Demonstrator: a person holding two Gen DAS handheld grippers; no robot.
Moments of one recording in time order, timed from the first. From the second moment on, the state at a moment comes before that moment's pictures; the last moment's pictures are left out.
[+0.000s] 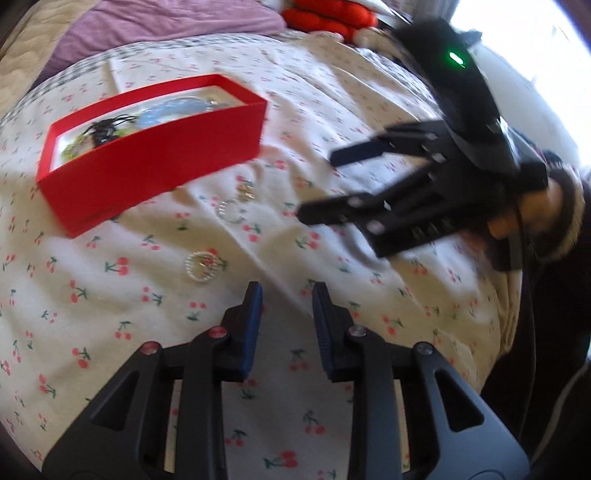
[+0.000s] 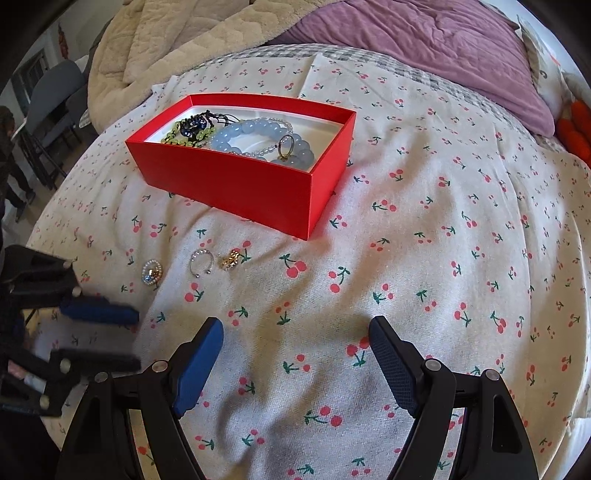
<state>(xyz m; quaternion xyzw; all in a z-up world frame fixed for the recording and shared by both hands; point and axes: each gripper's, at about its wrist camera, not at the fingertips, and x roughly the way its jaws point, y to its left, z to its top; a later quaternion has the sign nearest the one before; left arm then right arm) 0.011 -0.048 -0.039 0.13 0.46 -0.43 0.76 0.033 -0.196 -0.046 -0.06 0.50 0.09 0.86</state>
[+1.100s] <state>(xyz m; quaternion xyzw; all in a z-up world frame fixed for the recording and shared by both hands) 0.049 -0.017 -0.020 0.10 0.45 -0.33 0.83 0.056 -0.164 -0.042 -0.07 0.48 0.13 0.86</state>
